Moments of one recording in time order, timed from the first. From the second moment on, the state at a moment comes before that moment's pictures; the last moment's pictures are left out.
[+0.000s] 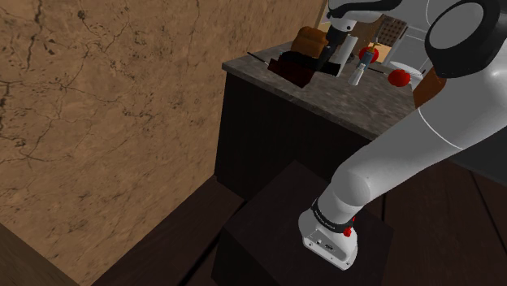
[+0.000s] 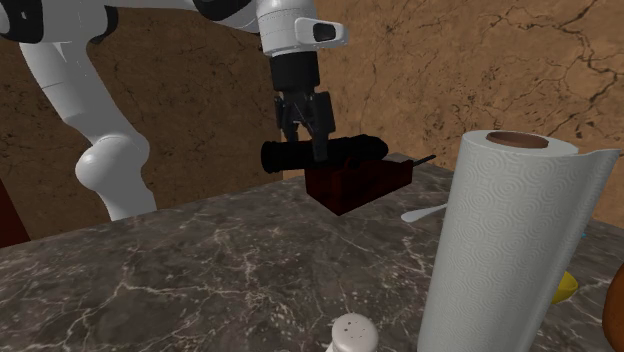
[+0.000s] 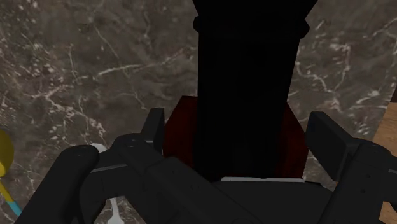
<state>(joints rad) -0.15 -0.25 -0.60 -1.97 -0.18 1.91 -0.83</state>
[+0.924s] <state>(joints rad) -0.14 -0.24 -0.60 -1.96 -0.17 1.90 -0.83</state>
